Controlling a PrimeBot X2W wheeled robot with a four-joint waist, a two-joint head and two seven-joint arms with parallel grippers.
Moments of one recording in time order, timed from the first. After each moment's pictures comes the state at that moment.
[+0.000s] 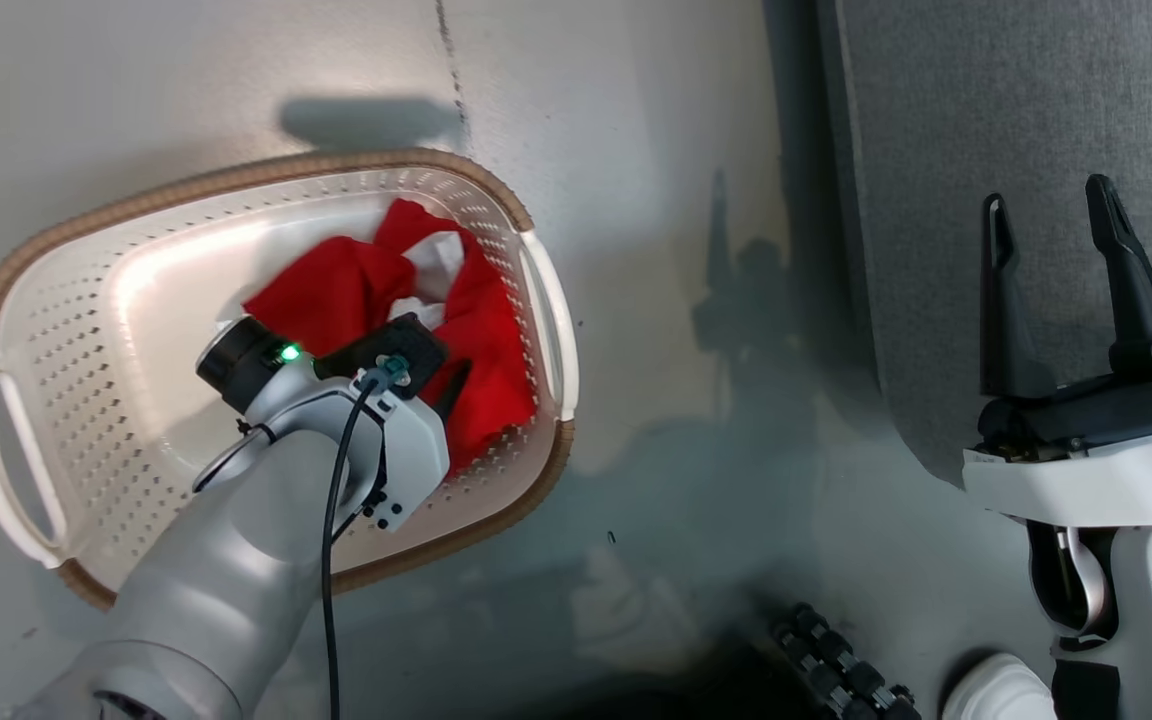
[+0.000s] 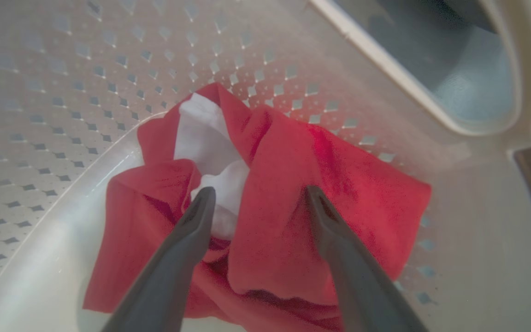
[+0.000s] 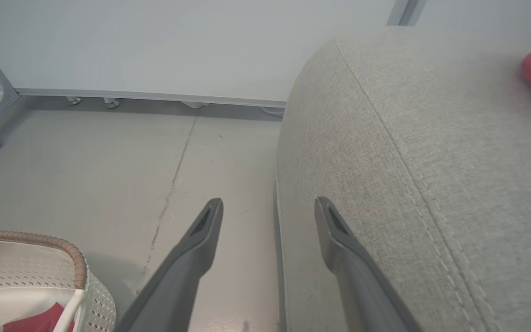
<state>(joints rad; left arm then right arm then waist) -0.88 0.07 -0.87 1.20 -0.26 -0.13 -0.26 -0.30 -0.05 0.01 -0.03 0.12 0.13 -0.26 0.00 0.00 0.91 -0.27</state>
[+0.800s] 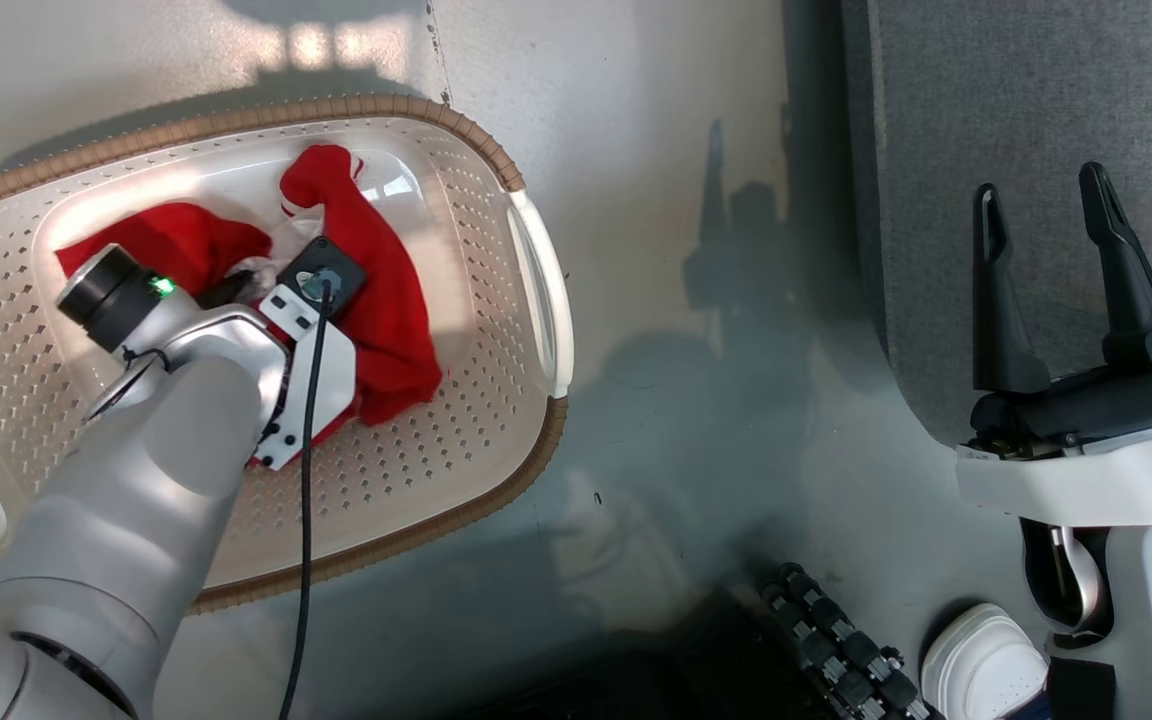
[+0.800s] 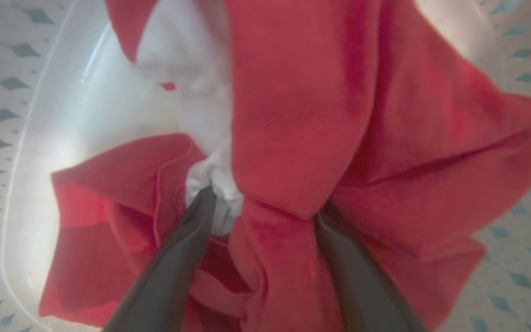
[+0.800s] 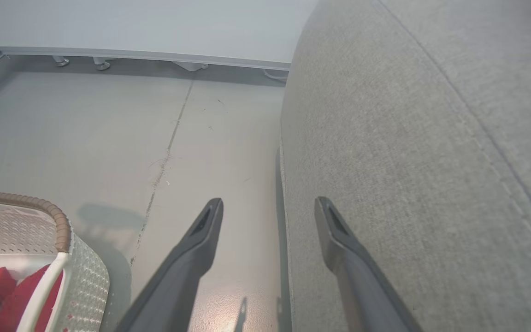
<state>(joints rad) -1.03 0.17 -0.99 1.28 -0.25 -0.02 0.11 -0.32 -0.05 0.03 -0.05 0.13 0.13 -0.26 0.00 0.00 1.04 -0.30</state>
